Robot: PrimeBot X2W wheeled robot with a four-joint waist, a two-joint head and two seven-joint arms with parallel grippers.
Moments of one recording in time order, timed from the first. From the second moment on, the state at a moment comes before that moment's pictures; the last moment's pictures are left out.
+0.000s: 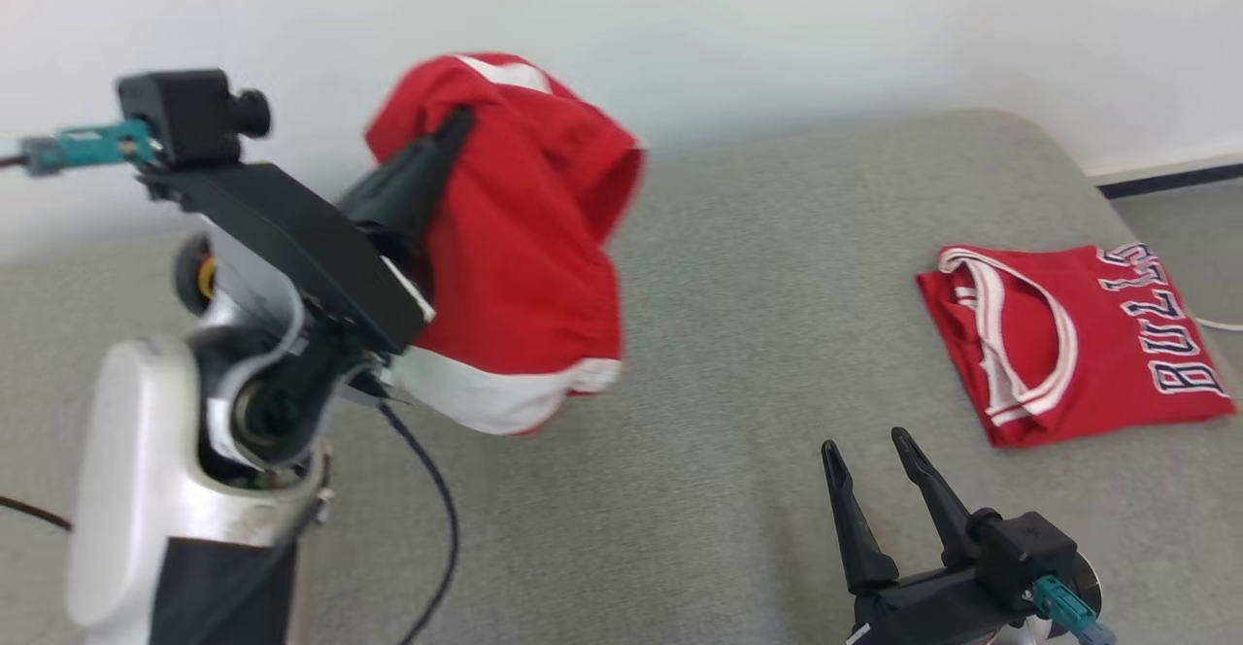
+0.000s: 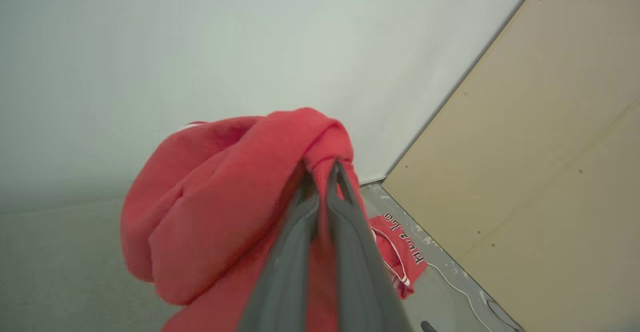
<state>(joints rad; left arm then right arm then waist) -0.66 0.10 -0.06 0.01 -0.80 -0.12 0.65 -0.09 -0.05 0.18 0.22 0.19 0.13 -0.21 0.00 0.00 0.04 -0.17</state>
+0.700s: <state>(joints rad) -0.51 0.06 -0.32 0.49 -0.64 -0.13 0.23 -0.05 -0.05 0.15 0.15 0.17 0.13 -0.17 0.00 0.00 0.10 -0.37</state>
